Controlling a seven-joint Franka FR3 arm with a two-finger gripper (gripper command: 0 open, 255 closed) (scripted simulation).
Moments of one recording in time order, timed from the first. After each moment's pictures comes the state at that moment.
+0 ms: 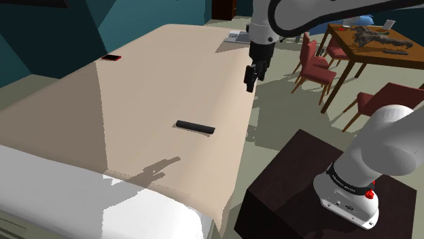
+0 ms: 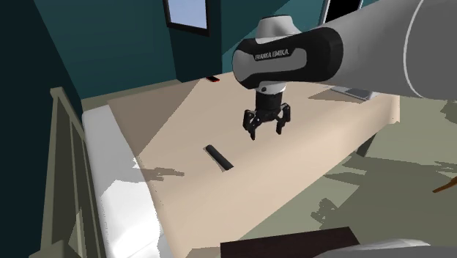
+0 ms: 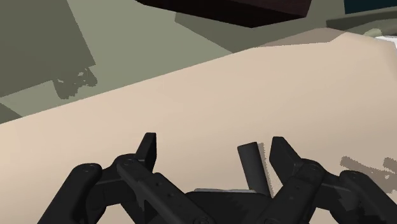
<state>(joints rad) 0.05 -0.45 0.14 -2.32 0.01 1.85 0.01</state>
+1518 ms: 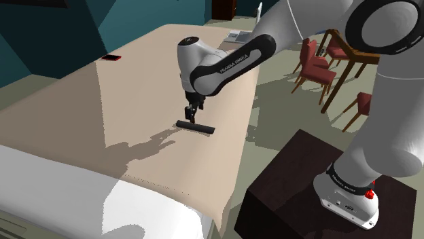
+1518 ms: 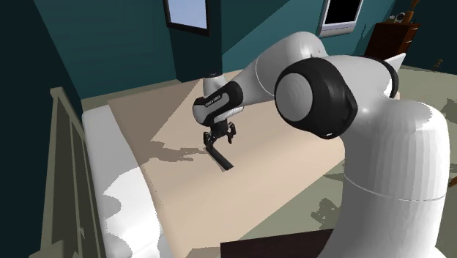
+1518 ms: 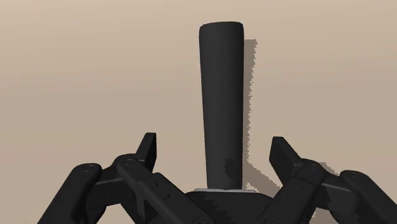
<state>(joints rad) 0.15 0.36 0.23 -1.87 -0.20 2.23 0.08</state>
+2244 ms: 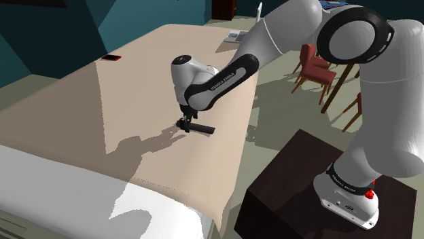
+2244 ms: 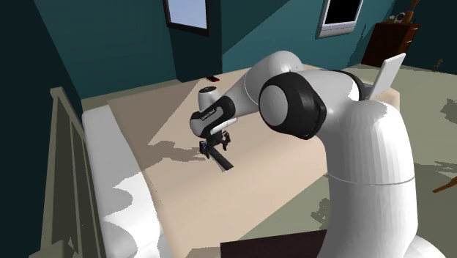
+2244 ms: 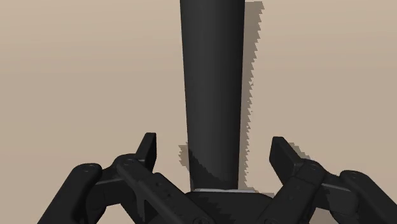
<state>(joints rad) 0.19 0.52 0.22 -1.79 -0.26 2.30 0.12</state>
